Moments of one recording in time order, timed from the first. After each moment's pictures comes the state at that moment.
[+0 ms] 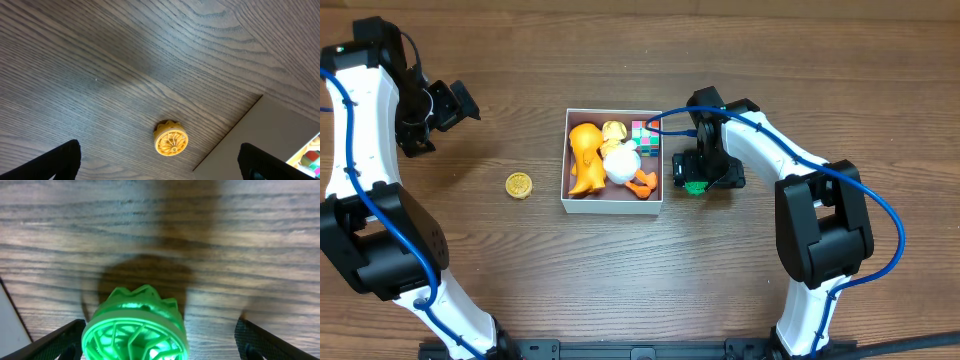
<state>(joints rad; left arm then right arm) 0.31 1.98 1.82 -1.31 0.18 -0.33 0.34 2.06 1.41 -0.97 -0.05 0.31</state>
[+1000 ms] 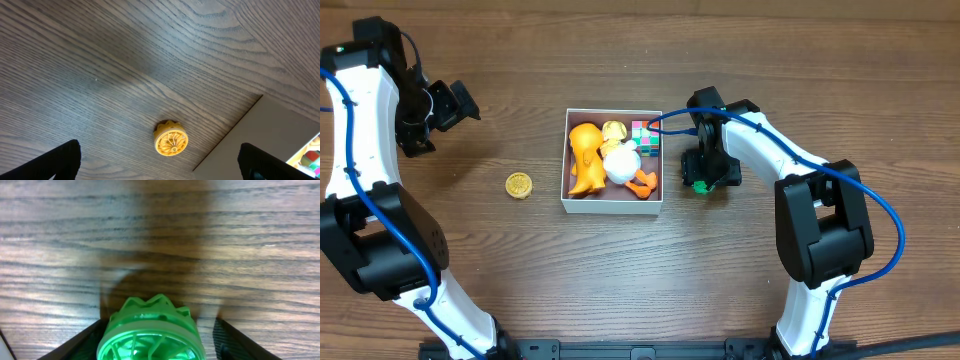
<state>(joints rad) 0.31 1.98 1.82 -1.31 0.18 -0.33 0.34 2.06 1.40 -0.95 0.00 0.30</state>
